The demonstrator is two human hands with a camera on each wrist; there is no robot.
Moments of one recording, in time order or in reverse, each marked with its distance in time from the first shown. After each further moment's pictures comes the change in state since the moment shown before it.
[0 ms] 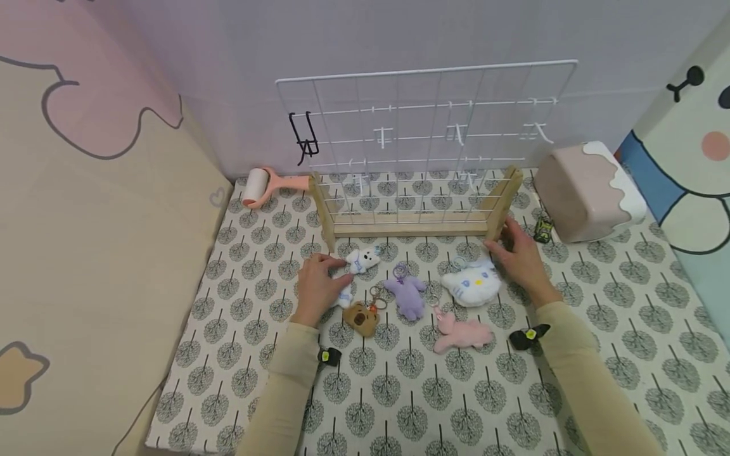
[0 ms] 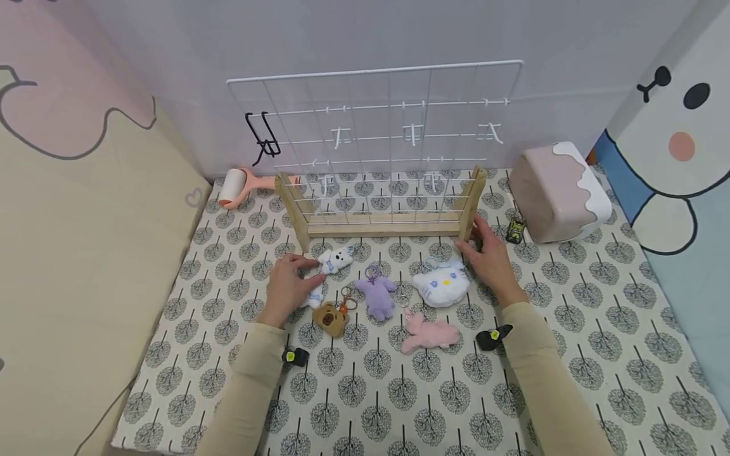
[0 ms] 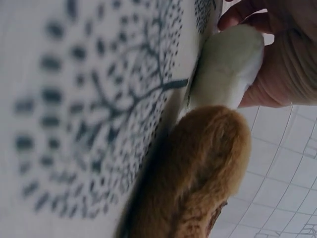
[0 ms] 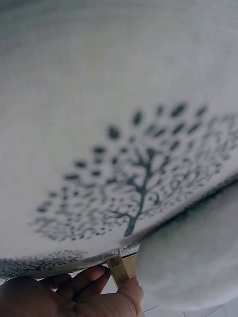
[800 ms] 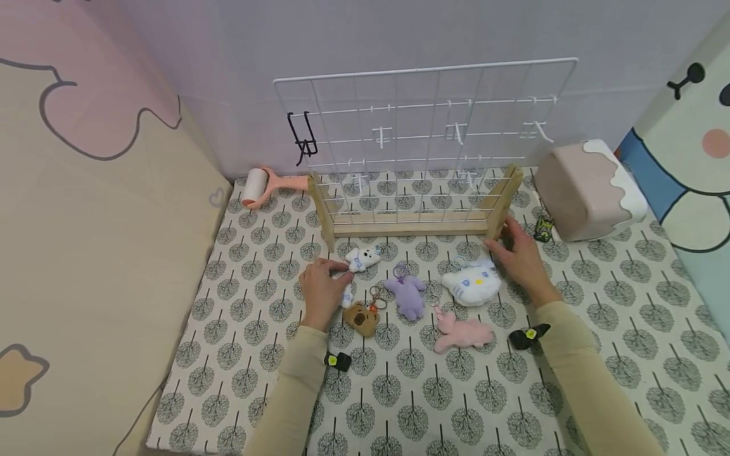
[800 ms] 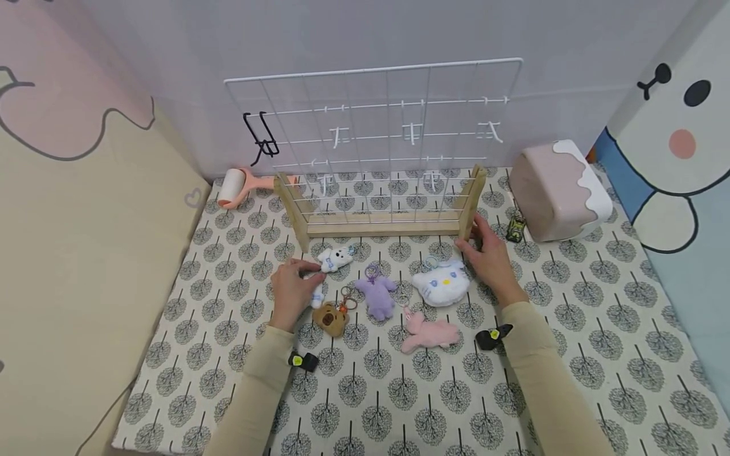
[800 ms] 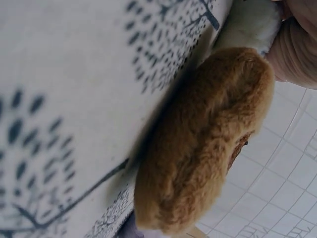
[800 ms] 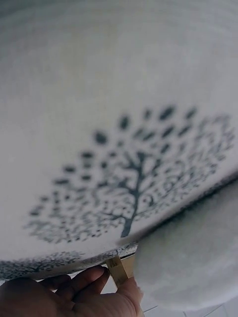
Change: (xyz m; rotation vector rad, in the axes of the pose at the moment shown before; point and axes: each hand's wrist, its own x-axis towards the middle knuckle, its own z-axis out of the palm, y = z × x) left_hand -0.005 0.007 0.016 -0.094 0.128 -0.081; right_hand 0.000 -0.002 0.000 -0.014 0.002 0.009
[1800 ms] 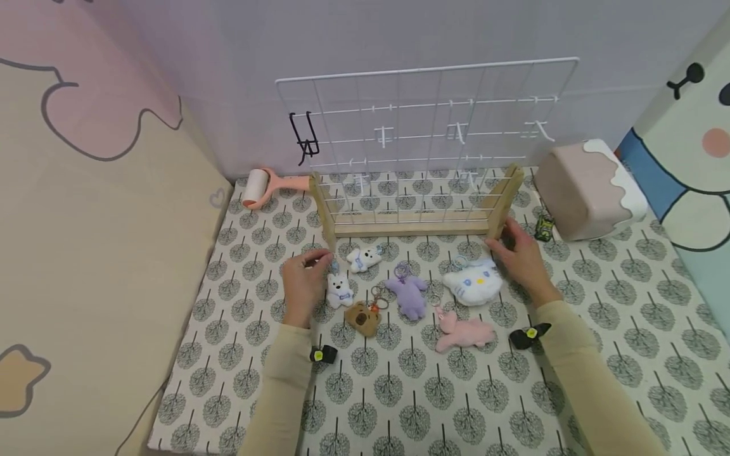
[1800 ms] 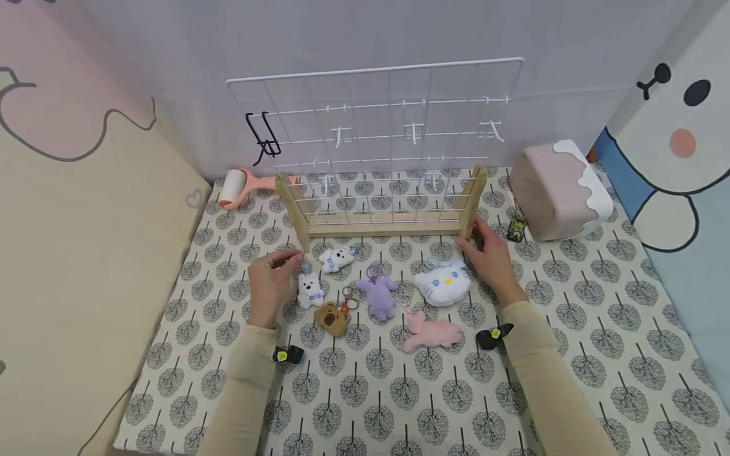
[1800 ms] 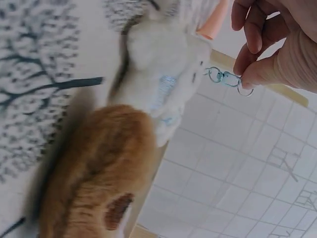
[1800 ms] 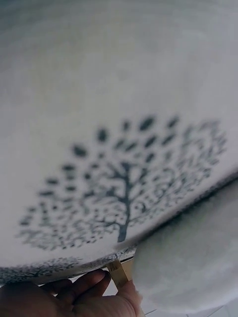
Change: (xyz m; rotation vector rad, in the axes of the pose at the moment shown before) left_hand 0.008 0.005 -0.045 -0.300 0.134 0.038; right_hand -0.002 -0.001 0.001 0.013 0.014 -0.018
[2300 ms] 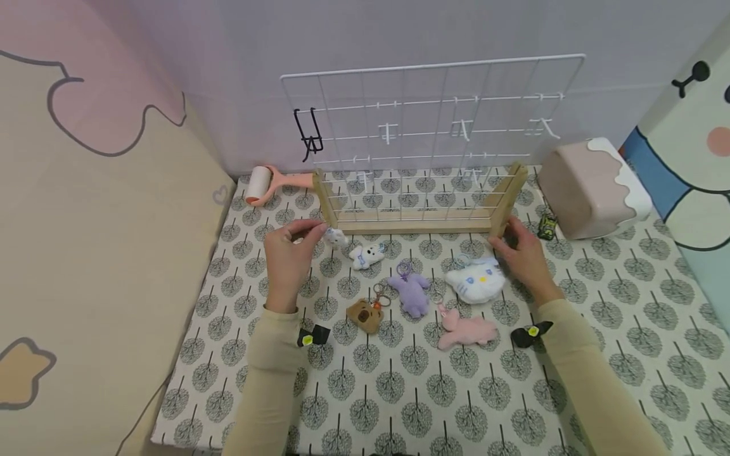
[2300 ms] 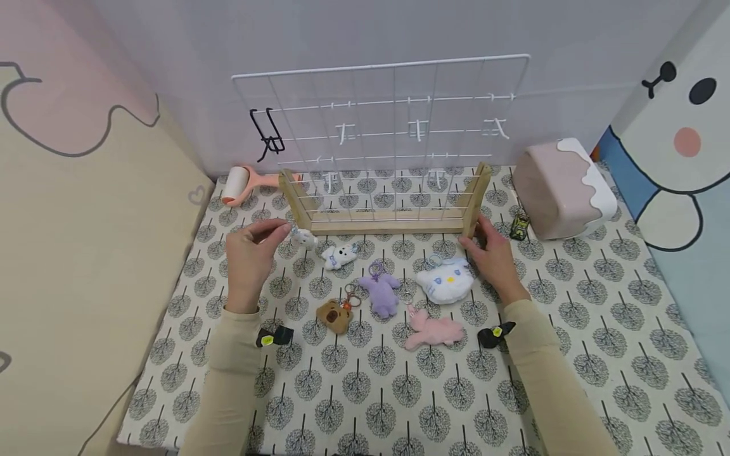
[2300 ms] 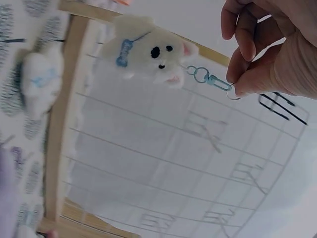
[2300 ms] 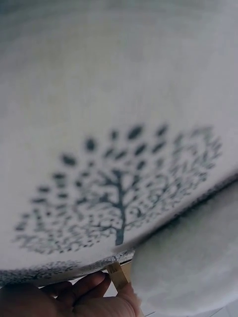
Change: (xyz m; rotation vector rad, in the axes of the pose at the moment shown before) left_hand 0.019 0.062 -0.038 -0.152 0.012 0.180; right_hand 0.001 0.004 0.002 0.000 0.019 -0.009
